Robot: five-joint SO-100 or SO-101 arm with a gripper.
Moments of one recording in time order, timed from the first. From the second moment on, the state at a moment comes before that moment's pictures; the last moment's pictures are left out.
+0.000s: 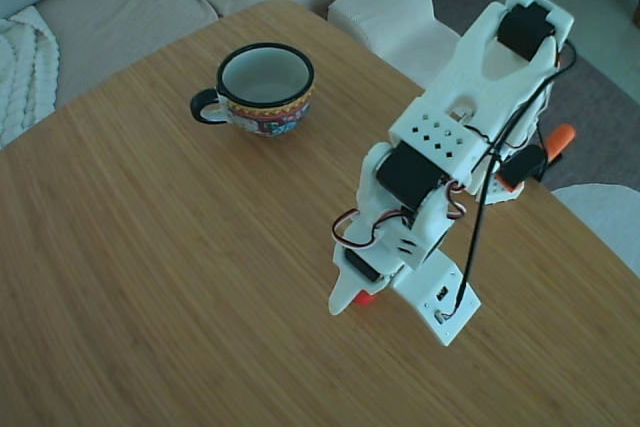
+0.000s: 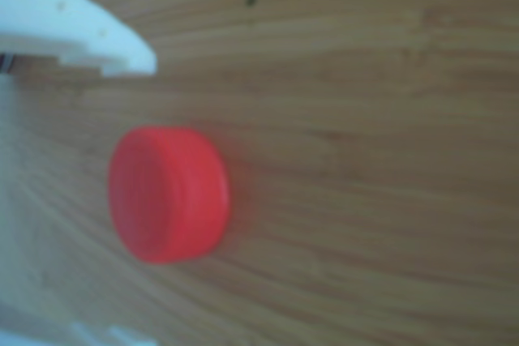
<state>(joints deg) -9.0 83.5 110.7 61.6 -2.0</state>
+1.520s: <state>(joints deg) -7.9 80.9 109.2 60.5 -2.0</state>
